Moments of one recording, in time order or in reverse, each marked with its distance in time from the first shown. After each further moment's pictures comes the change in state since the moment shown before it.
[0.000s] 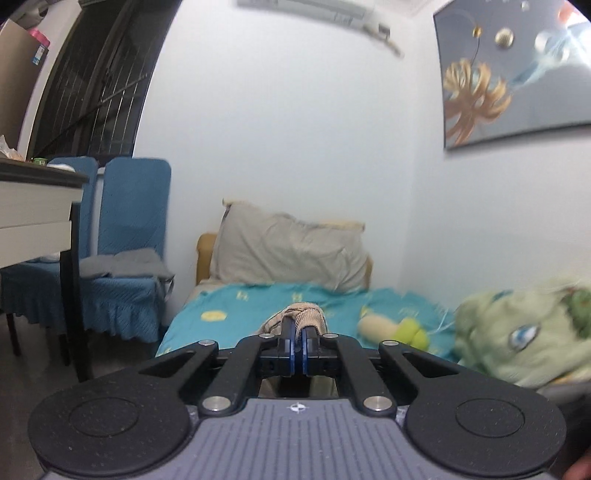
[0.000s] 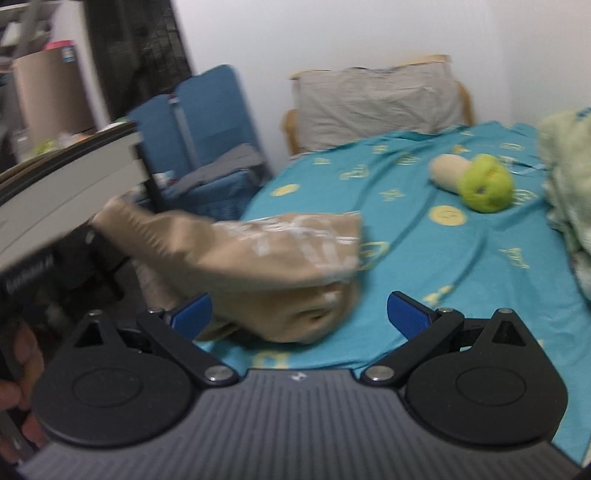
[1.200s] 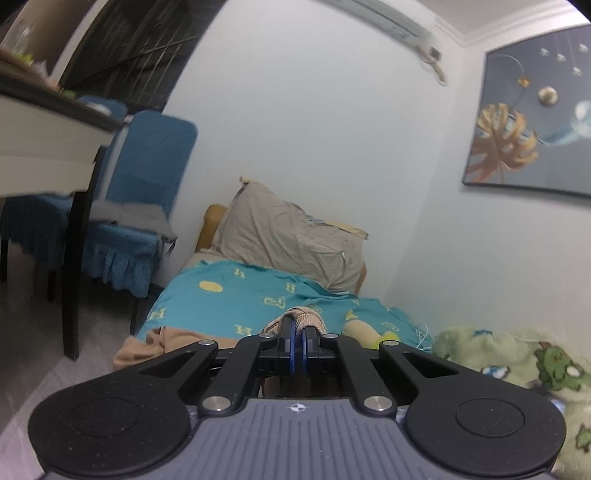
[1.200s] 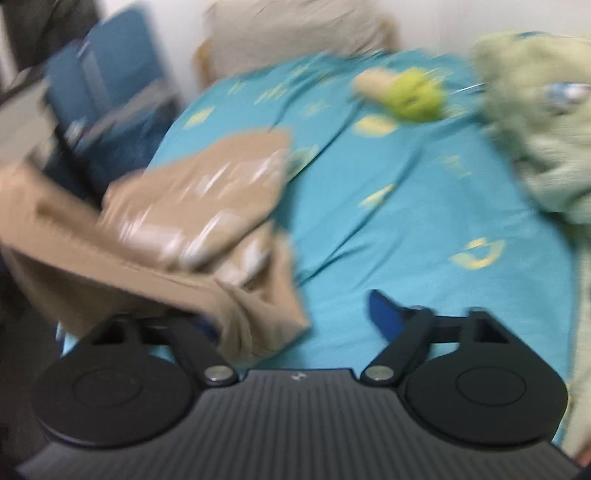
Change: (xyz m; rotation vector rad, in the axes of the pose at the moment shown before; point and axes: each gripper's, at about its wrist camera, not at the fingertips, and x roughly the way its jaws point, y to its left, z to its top) left arm -0.016 0.047 0.000 -0.258 0.079 -0.014; right arm 0.022 -0.012 -0.022 0.159 0.102 -0.396
